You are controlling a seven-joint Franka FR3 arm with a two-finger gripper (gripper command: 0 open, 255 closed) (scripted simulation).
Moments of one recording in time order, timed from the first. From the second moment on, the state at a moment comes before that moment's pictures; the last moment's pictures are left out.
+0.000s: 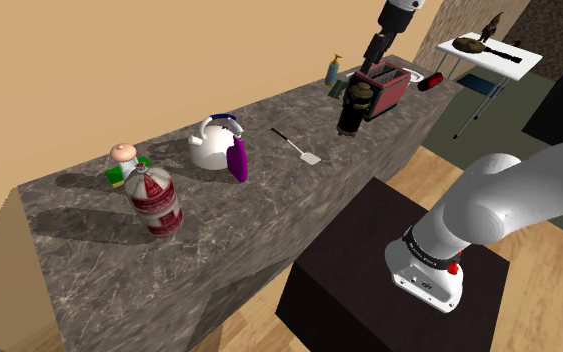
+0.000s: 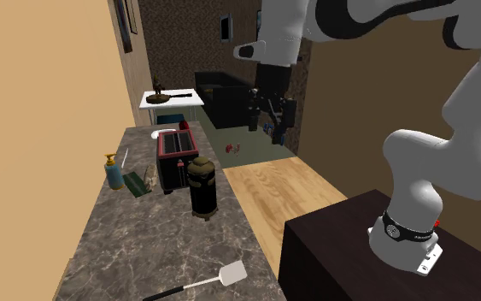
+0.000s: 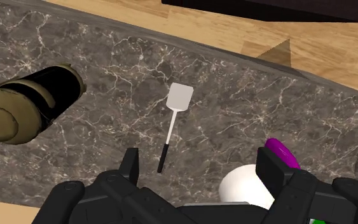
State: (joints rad) arm -0.06 -0.49 -0.32 -2.24 -0.09 1.89 -0.46
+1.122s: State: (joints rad) arm -0.13 0.12 -0.58 -1.88 0.11 1.99 -0.89
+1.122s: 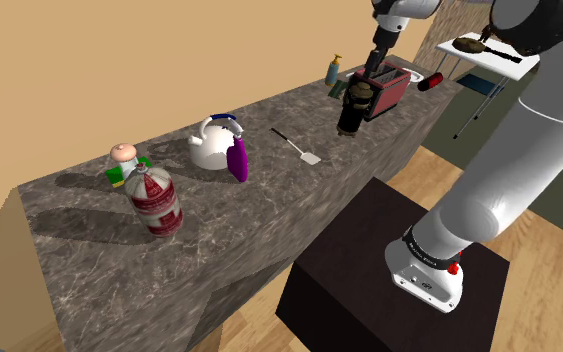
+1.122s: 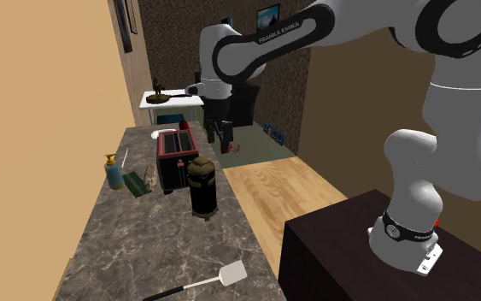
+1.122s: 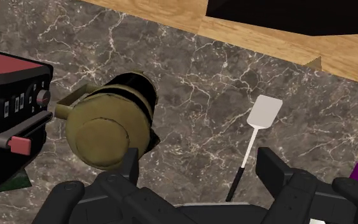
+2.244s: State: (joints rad) arm -0.29 0.49 -0.56 -1.63 0.29 2.02 -1.08
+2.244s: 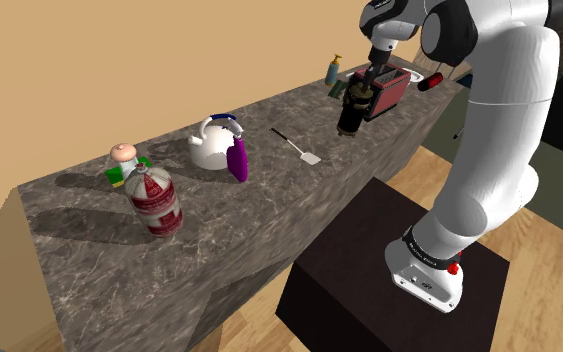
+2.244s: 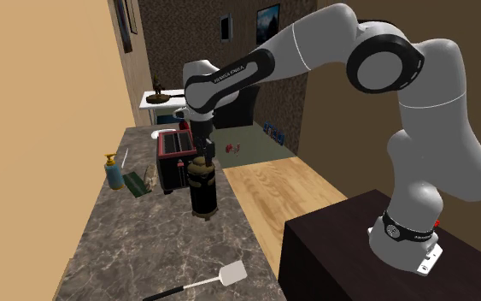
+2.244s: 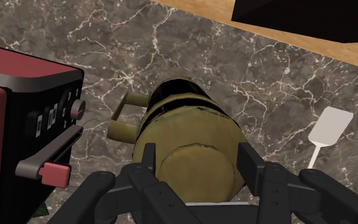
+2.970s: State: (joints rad) arm -0.29 0.48 -0.56 -1.63 0.28 2.01 -1.08
